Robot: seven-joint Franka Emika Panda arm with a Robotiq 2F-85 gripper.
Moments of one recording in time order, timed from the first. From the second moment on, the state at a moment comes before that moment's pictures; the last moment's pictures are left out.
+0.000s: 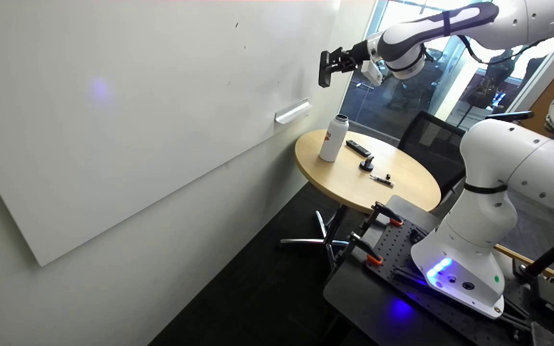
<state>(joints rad) 1.12 -0.57 -1.56 -2.33 -0.11 3.13 -0.19</state>
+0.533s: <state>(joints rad) 0.67 -0.33 -1.19 -2.37 -0.10 2.80 -0.17</state>
